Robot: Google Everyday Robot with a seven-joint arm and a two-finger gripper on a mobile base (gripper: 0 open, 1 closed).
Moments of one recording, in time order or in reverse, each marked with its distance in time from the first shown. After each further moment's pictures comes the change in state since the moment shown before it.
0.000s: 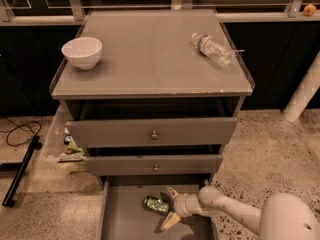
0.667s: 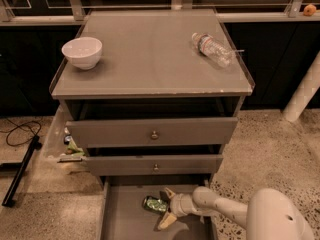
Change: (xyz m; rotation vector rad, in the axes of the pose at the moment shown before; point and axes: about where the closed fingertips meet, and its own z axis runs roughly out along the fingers) arm 0.016 -0.008 0.031 0.008 0.043 -0.006
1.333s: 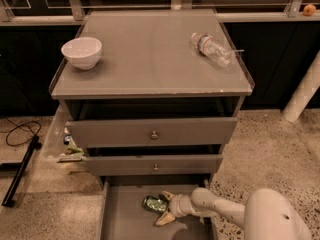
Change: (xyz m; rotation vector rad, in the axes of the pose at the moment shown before) arm 0.005 -0.001 0.010 0.013 0.013 0.005
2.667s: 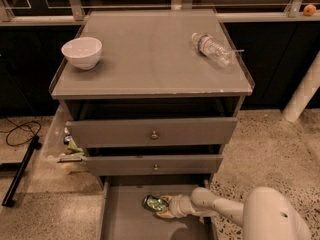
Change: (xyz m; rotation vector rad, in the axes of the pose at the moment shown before) arm 0.000 0.003 -0.001 -0.018 0.009 0.010
